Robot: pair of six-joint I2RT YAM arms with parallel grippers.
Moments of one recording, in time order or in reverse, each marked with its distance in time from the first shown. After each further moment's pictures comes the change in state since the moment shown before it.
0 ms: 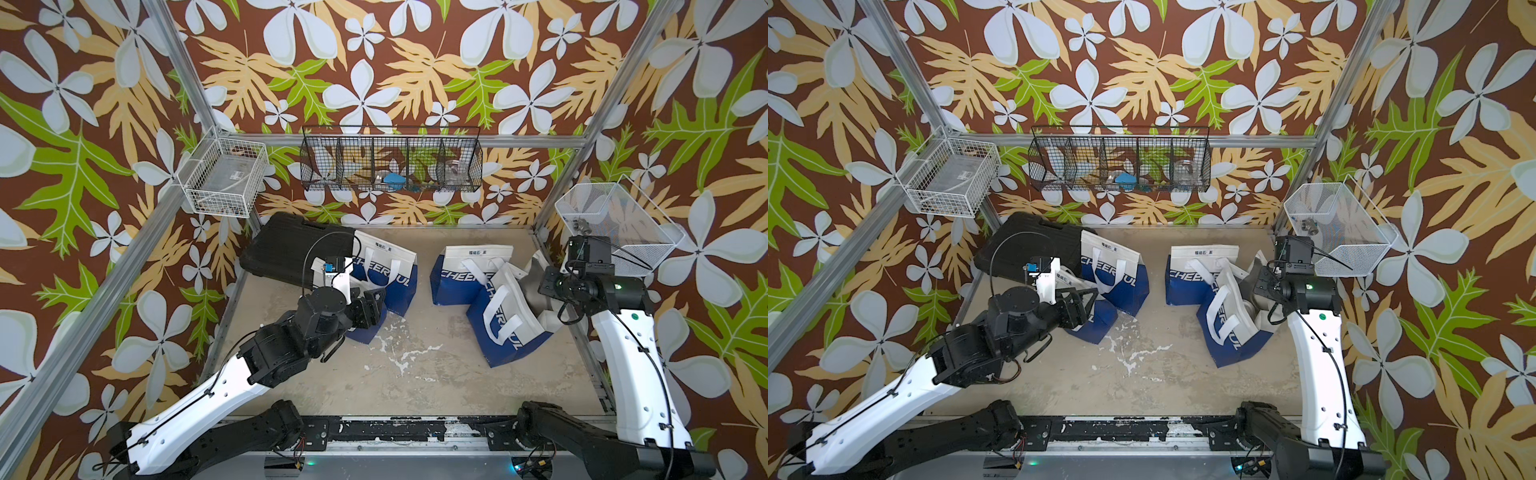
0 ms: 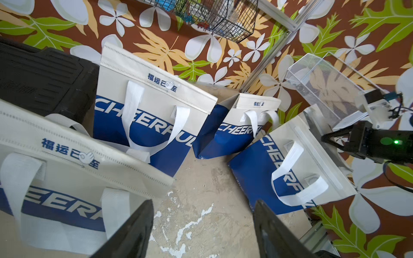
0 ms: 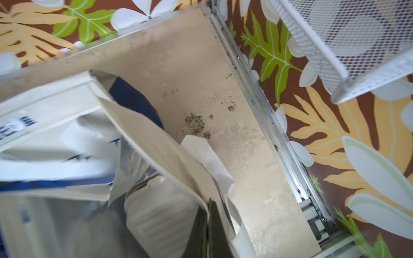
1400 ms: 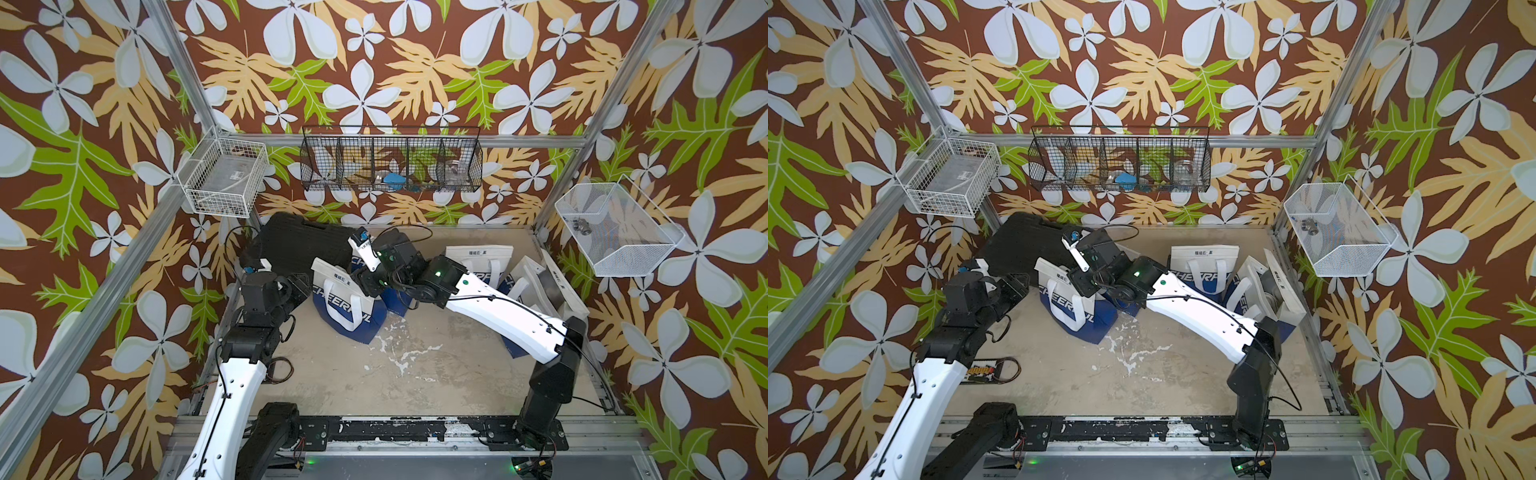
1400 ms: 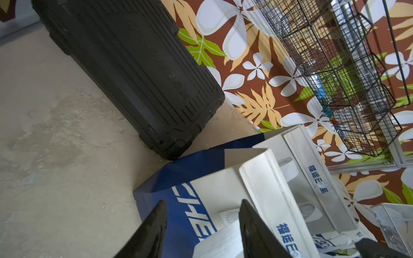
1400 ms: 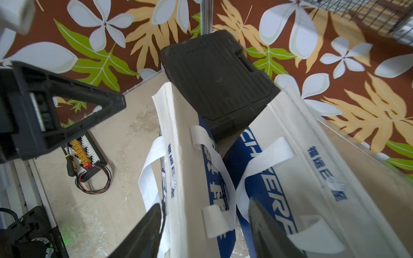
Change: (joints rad) left arm 0.870 -0.071 -0.226 0.095 0.404 -0.121; right arm 1.070 0.663 0.473 0.468 -0.081 -0.175
